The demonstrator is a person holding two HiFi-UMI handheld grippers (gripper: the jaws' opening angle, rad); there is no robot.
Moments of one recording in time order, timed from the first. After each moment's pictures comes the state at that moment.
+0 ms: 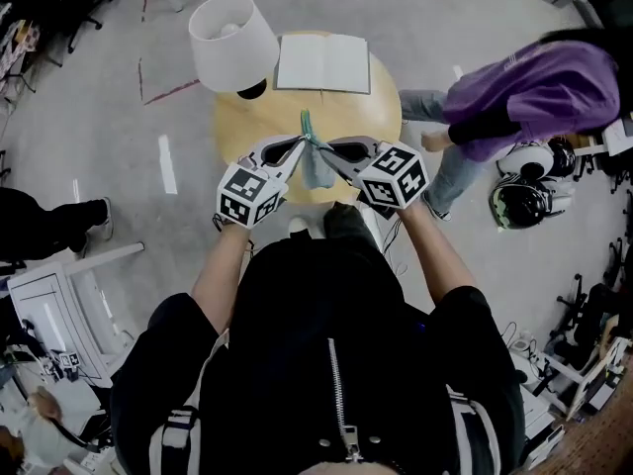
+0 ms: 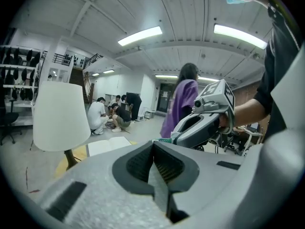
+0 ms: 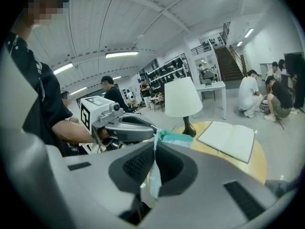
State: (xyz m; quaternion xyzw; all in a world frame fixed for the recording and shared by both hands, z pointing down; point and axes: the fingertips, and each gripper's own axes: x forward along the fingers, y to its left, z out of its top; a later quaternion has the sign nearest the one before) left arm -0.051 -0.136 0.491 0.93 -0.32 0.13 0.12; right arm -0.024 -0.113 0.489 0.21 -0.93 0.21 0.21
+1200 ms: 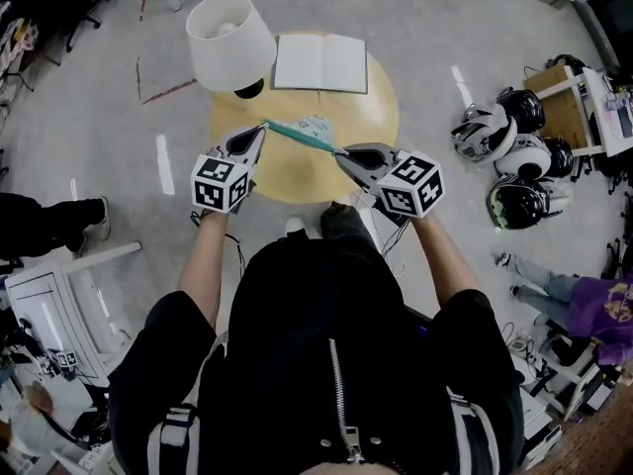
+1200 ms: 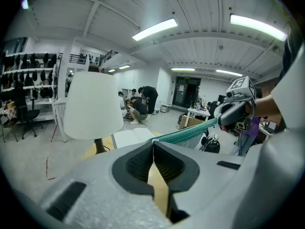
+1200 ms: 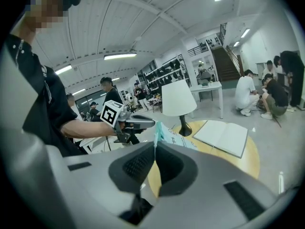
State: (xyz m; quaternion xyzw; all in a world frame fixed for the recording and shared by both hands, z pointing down) left arm -0.130 -0.169 0.525 0.88 -0.41 0.17 0.16; right arm 0.013 -0.100 0.482 0.22 -0.93 0.22 0.20
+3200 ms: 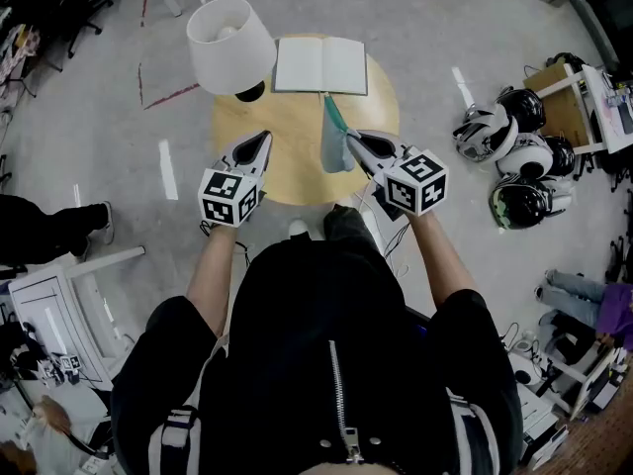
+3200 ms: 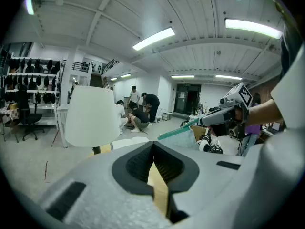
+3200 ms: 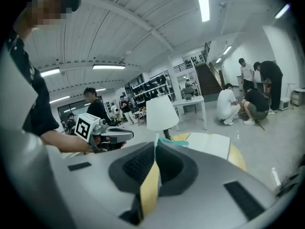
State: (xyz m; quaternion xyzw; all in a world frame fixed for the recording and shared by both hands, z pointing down) left arm -0.117 -0.155 0.498 0.89 -0.43 0.12 0.13; right arm 0.035 -0.136 0.464 0.33 -0.91 0.20 0.13
